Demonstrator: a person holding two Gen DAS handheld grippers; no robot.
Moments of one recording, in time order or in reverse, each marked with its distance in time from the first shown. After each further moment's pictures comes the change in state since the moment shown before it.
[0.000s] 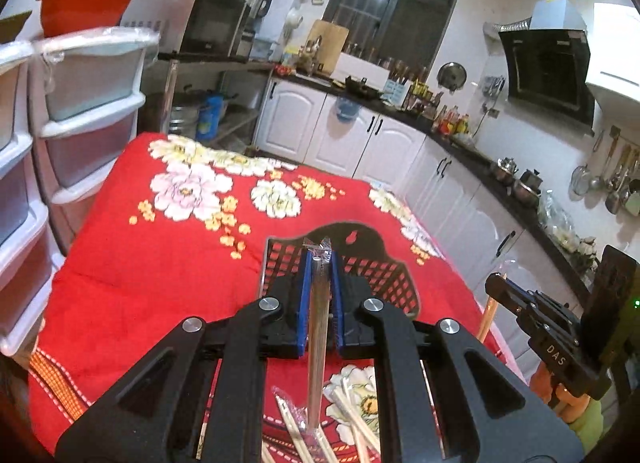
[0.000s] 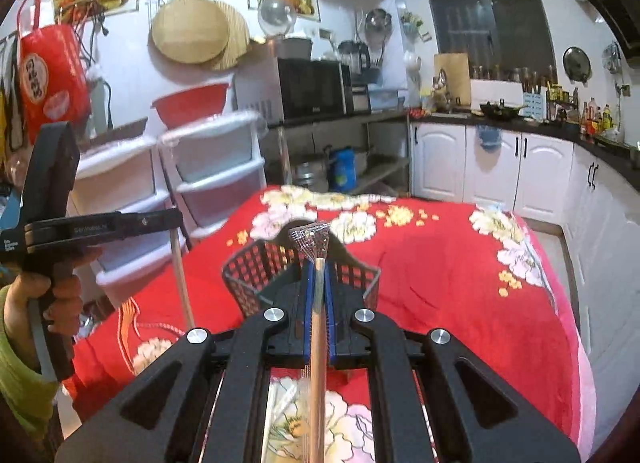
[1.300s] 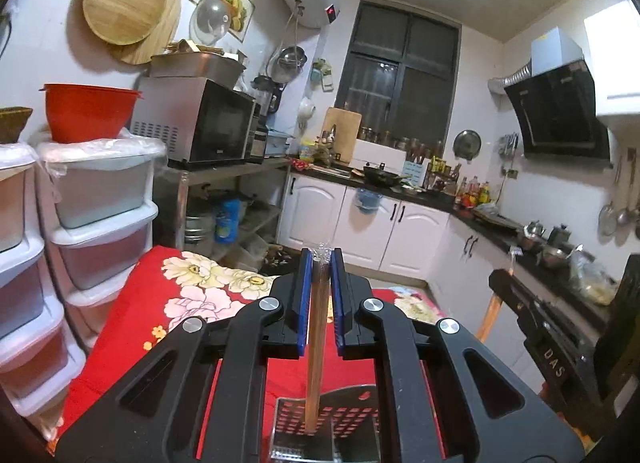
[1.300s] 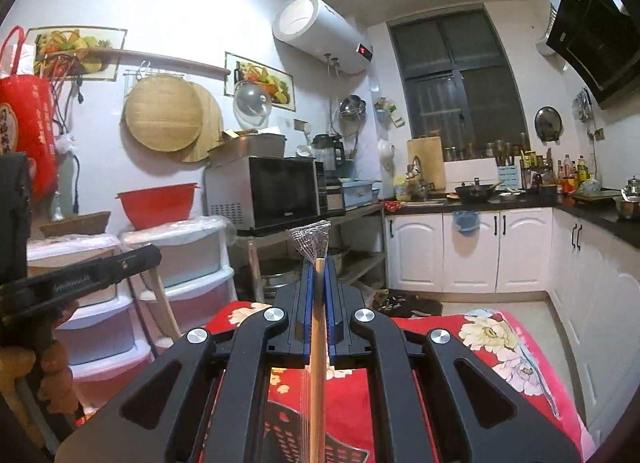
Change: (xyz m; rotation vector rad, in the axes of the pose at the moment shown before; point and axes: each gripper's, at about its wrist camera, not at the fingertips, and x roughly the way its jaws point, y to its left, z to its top) left arm 0.021 -0.022 0.077 0.081 -0.326 0.120; right arm 0.067 -0.008 0.080 0.005 -0.309 -0.120
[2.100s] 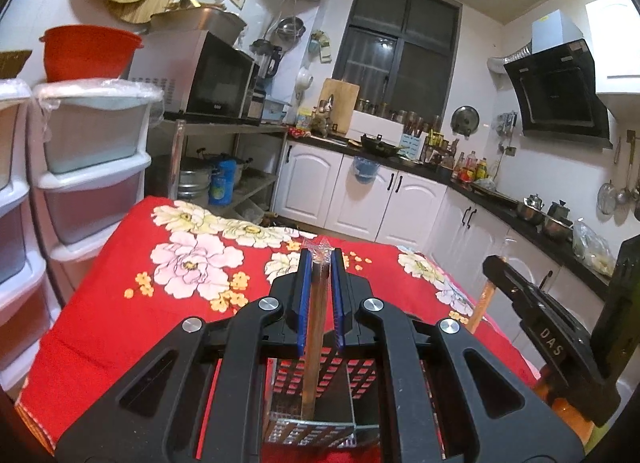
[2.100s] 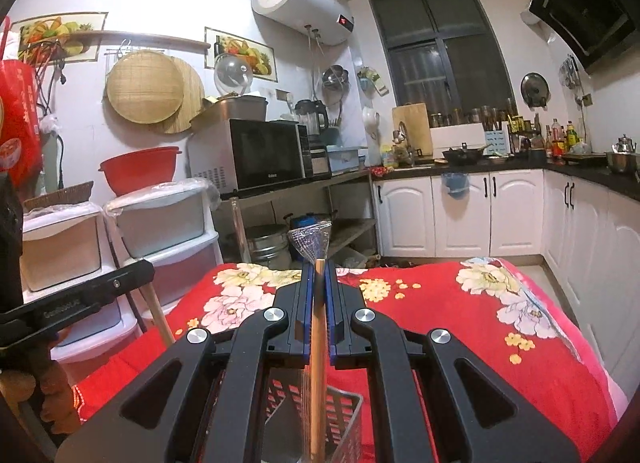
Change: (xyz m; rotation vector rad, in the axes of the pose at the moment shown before) left arm 0.016 0.019 -0.074 -0.032 0.085 -0.033; right arm 0.005 -0.013 -0.072 0.060 0.079 -0.036
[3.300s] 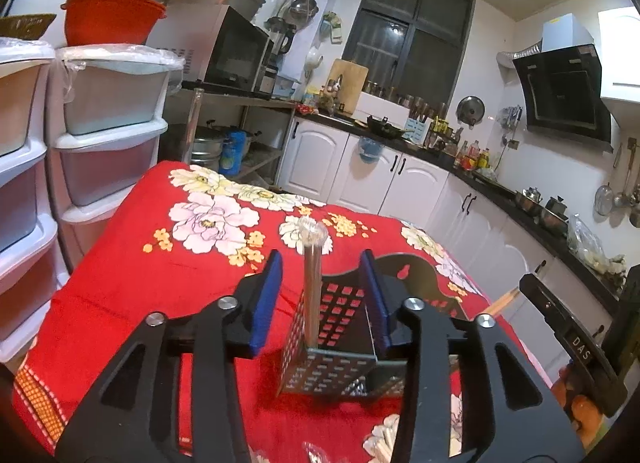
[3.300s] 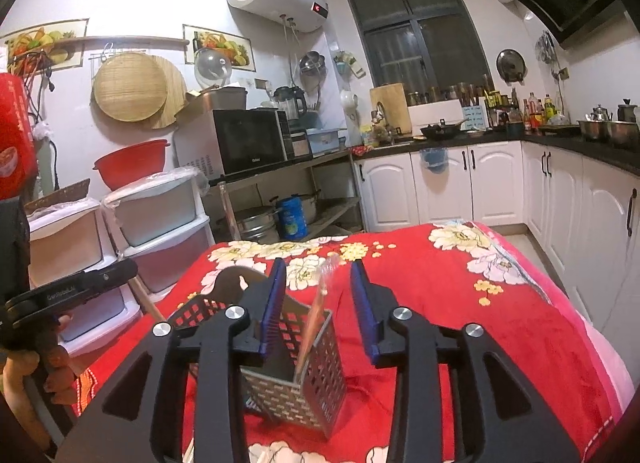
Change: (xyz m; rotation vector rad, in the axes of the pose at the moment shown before) left arm -0.031 0.022 -0.025 -0.055 0.082 0.002; right arm -0.061 -0.015 -0.031 0.074 0.071 -0.051
